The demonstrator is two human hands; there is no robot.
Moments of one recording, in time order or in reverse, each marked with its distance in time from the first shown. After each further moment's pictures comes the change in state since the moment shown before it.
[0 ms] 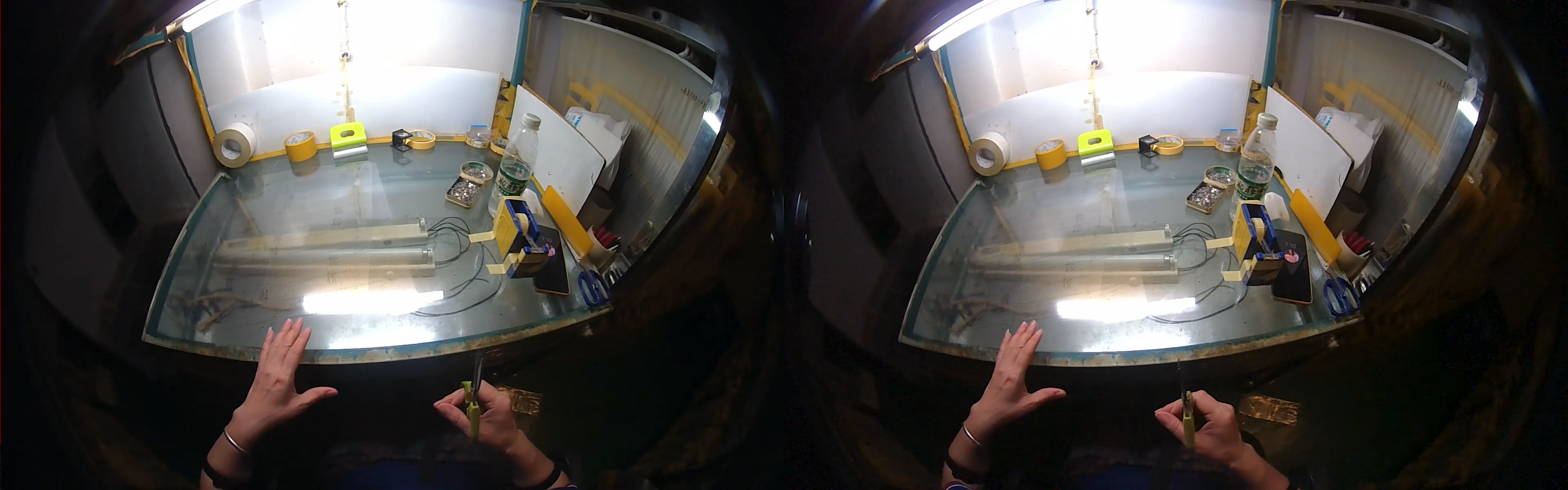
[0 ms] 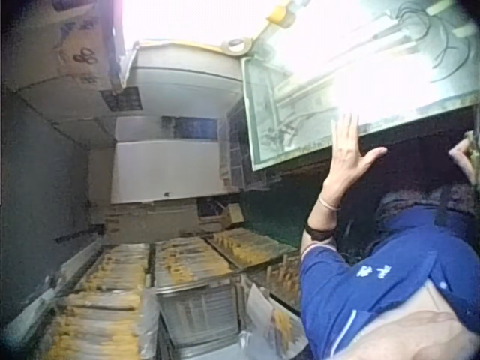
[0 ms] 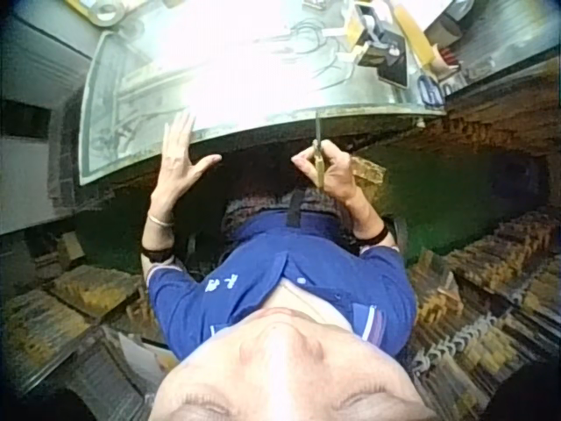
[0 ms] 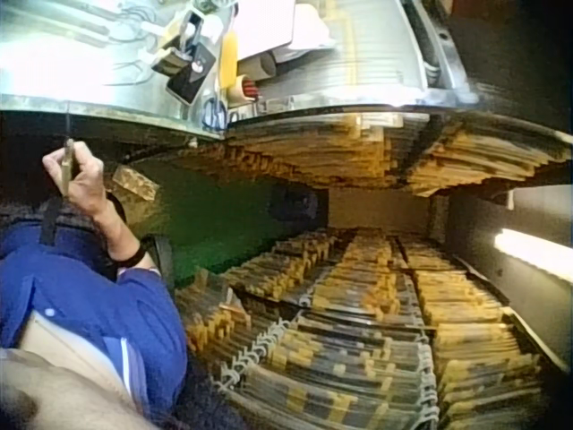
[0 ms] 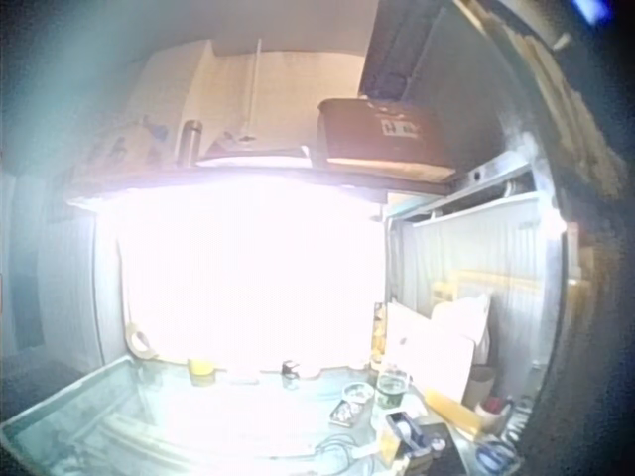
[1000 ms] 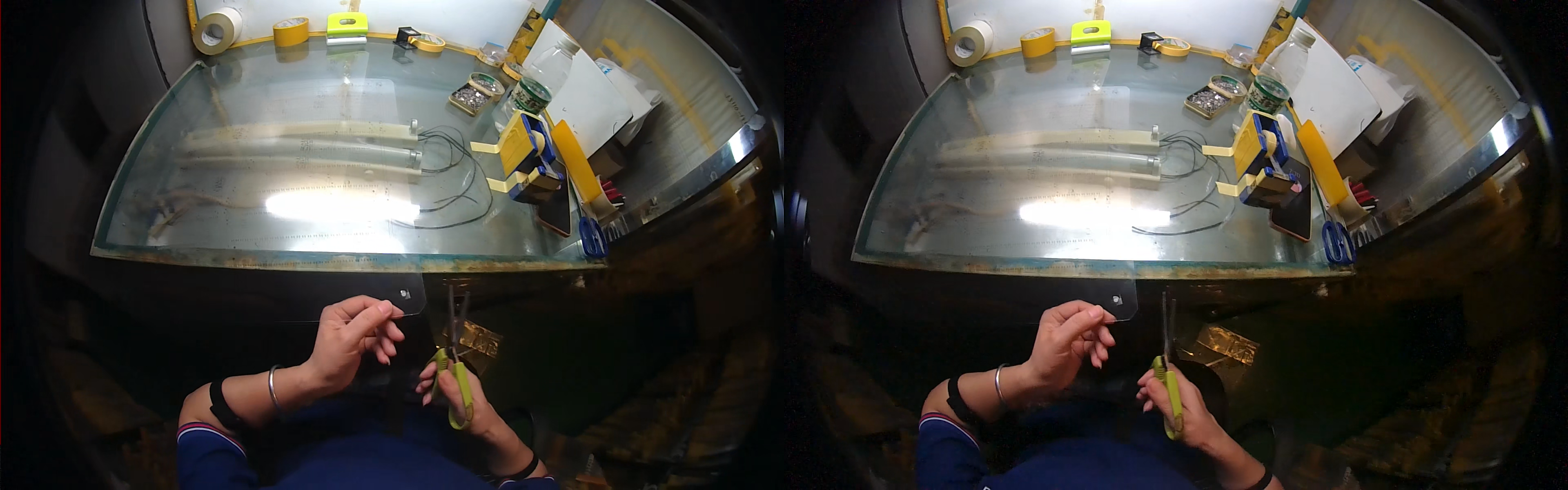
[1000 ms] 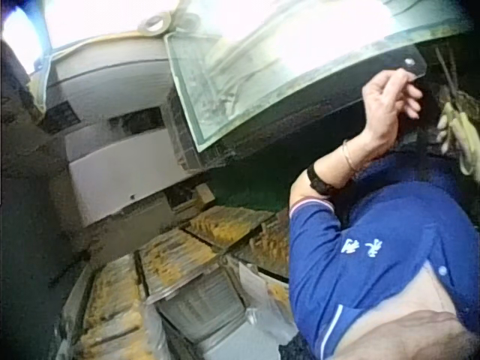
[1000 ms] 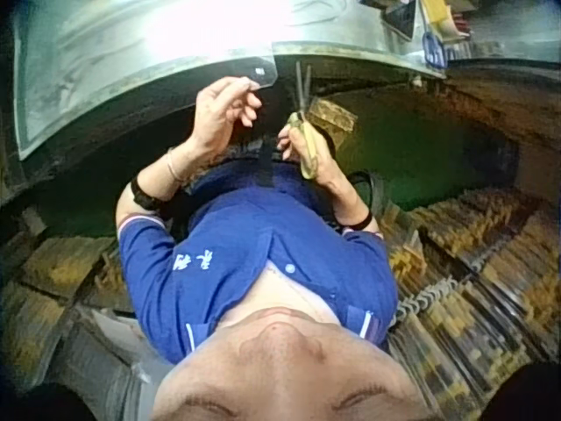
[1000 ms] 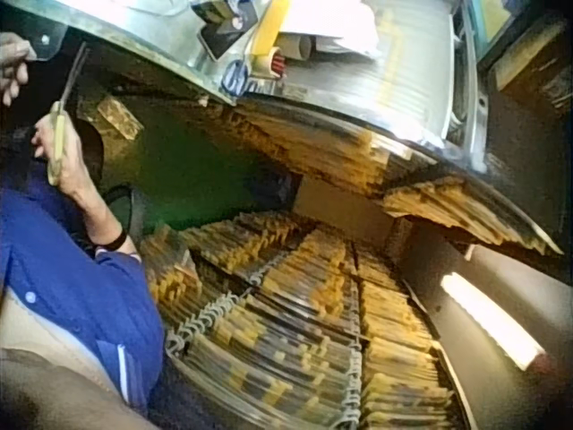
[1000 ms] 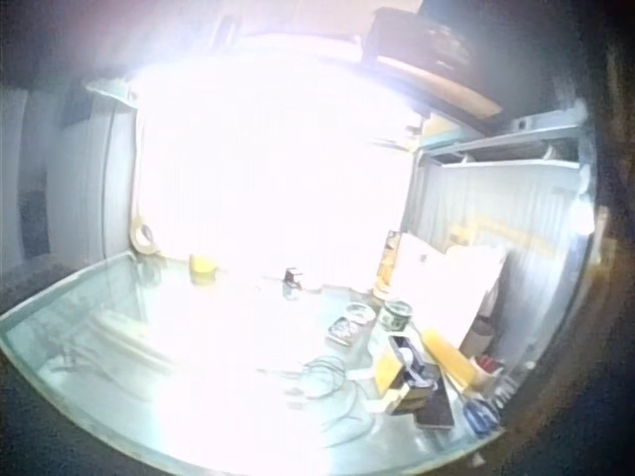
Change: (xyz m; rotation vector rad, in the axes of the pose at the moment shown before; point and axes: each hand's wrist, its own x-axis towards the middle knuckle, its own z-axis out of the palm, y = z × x) left_hand 0.018 0.096 0.098 -1.821 -0.162 -0.638; right_hand -0.063 0.012 -0.007 0.538 -0.217 0.668
